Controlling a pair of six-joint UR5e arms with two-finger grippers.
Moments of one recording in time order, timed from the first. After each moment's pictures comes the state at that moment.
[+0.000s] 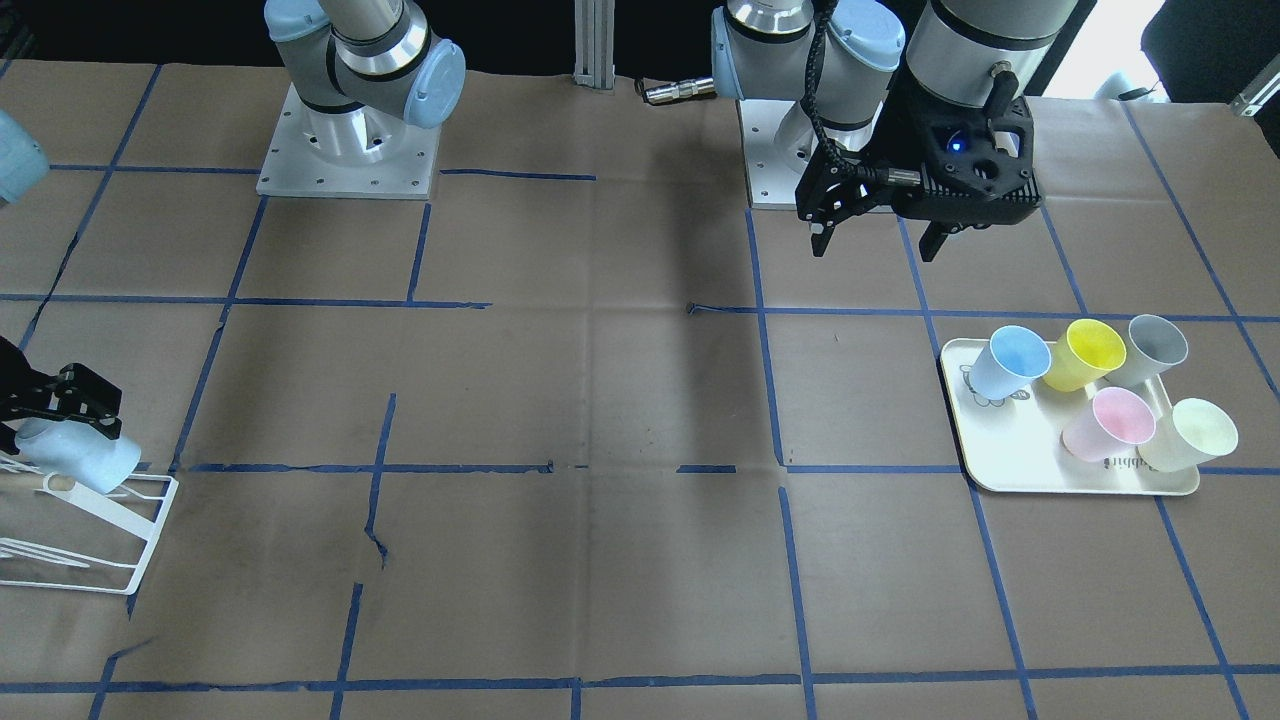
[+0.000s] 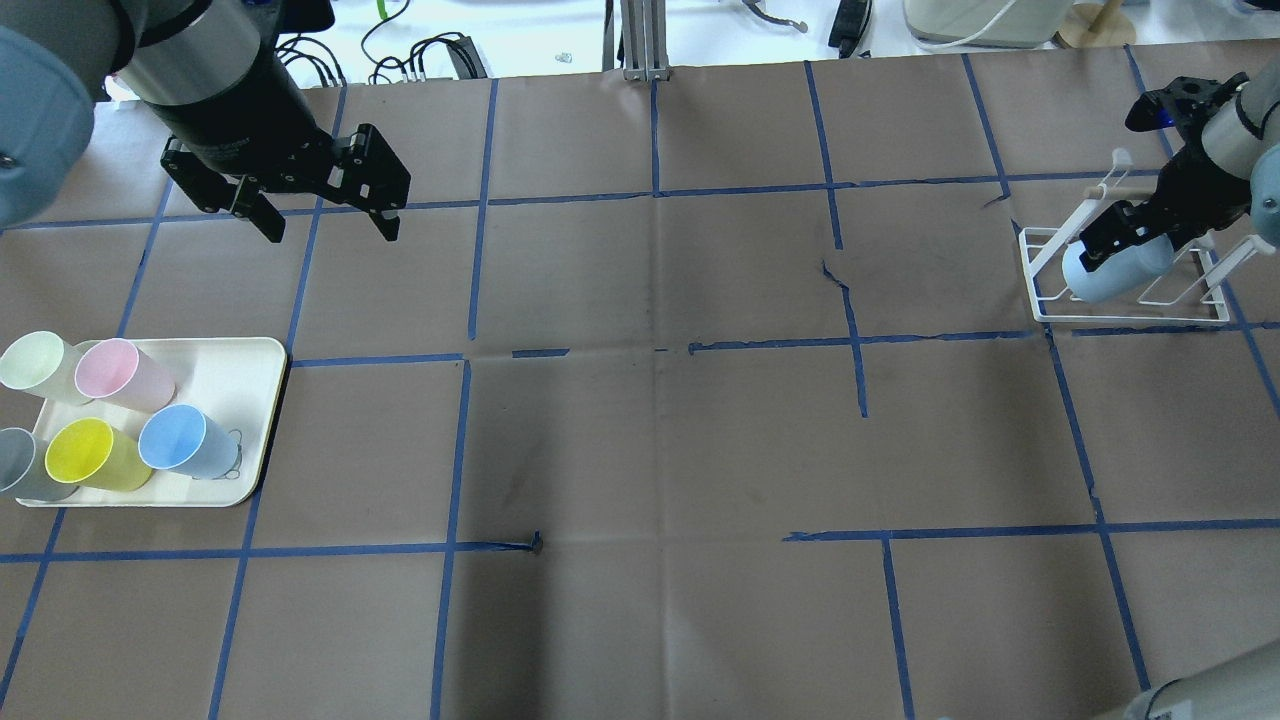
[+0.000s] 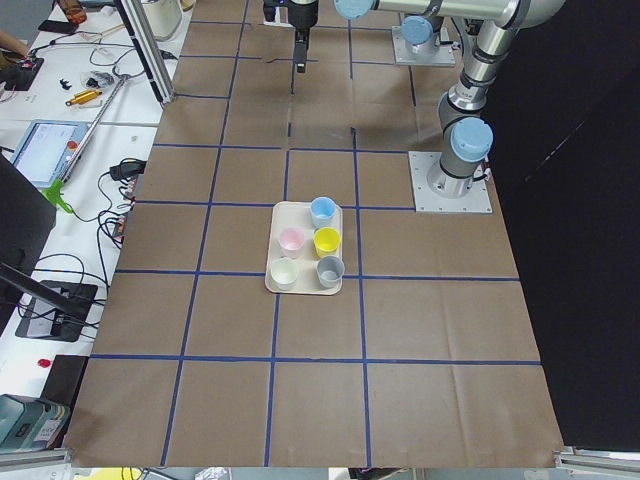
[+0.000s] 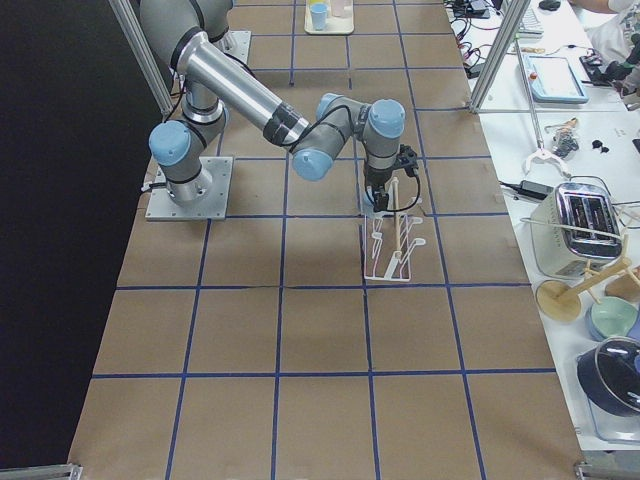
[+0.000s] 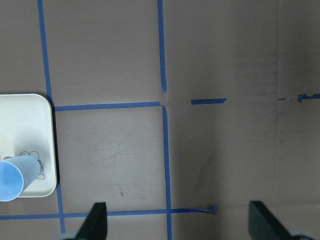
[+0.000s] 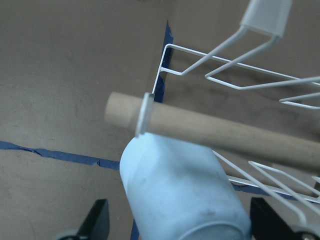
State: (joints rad) left arm -1.58 -1.57 -1.52 -1.60 1.57 0.03; right arm 1.09 -1.29 1.75 -2.07 -1.54 -0.66
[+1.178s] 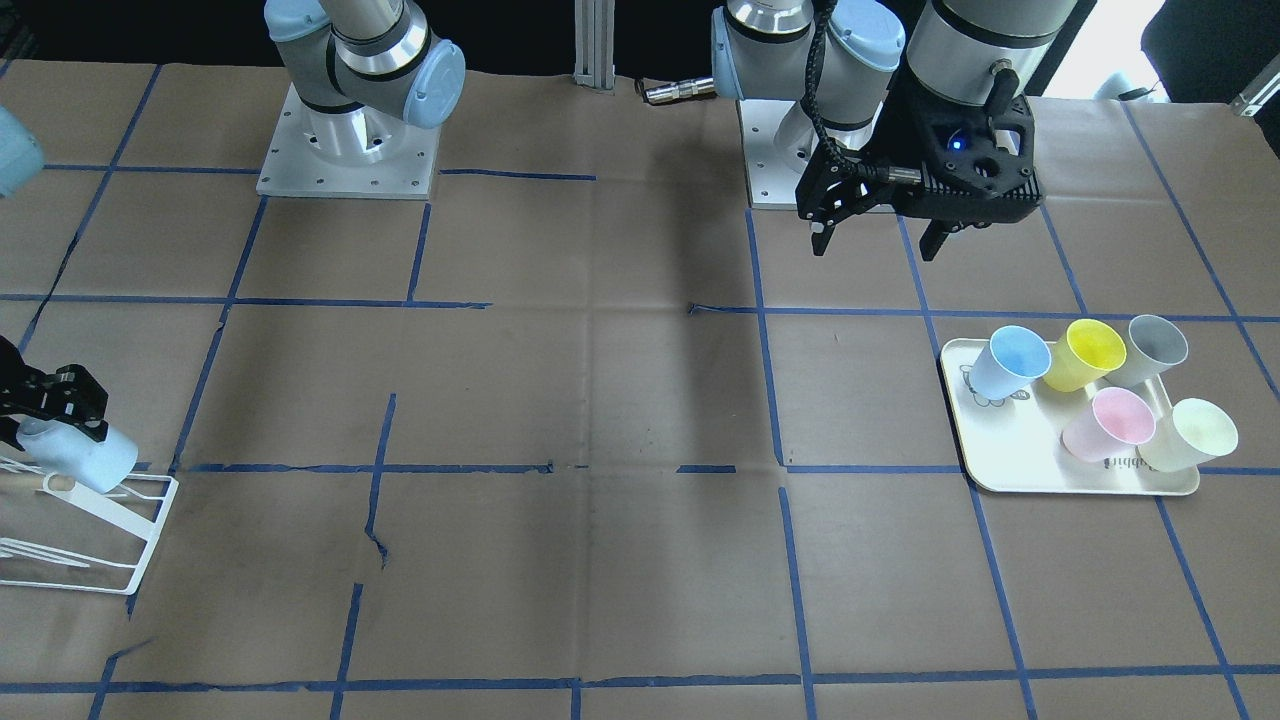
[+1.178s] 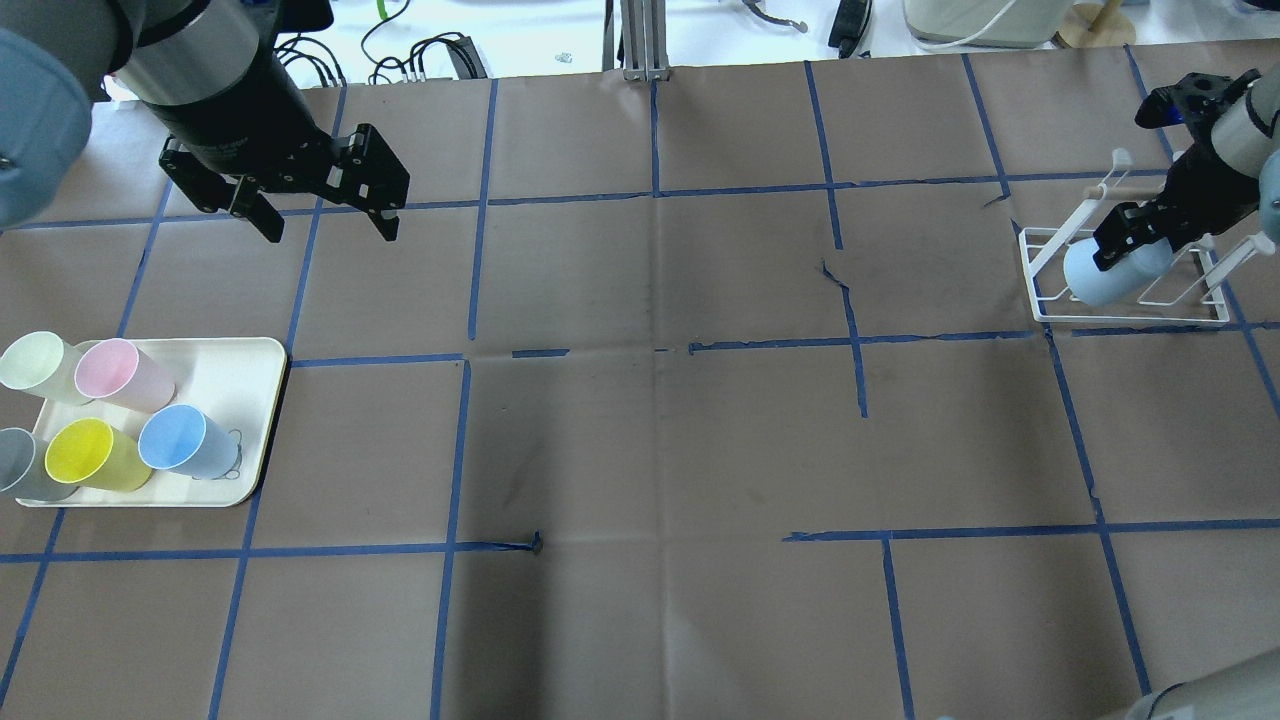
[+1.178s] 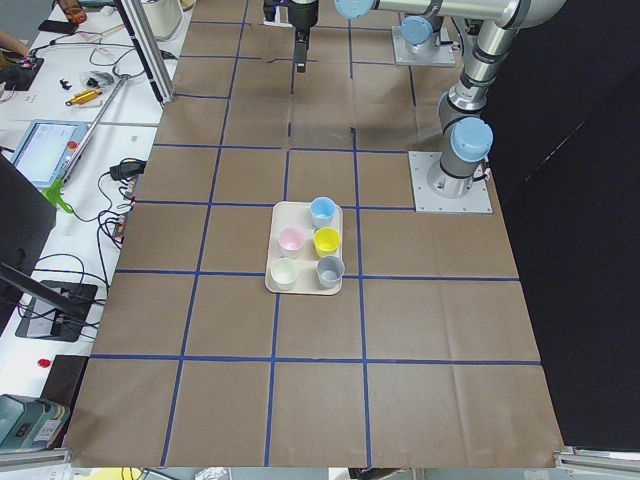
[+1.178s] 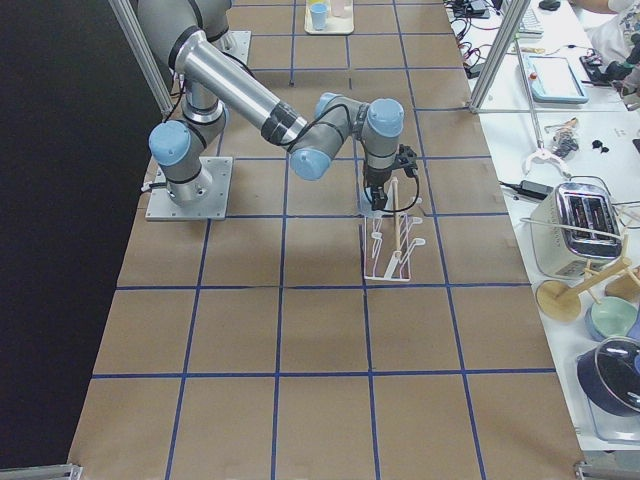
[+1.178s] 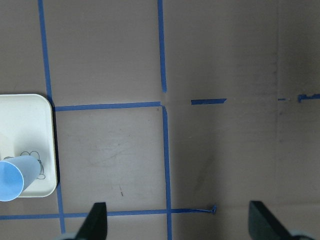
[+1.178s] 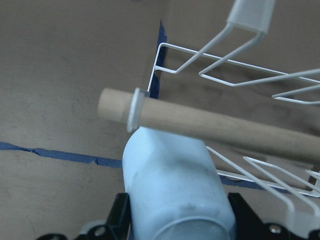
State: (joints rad) left arm -1.58 -1.56 -1.52 -1.60 1.57 0.03; right arm 1.09 -1.30 1.74 -2.06 -1.54 -0.64
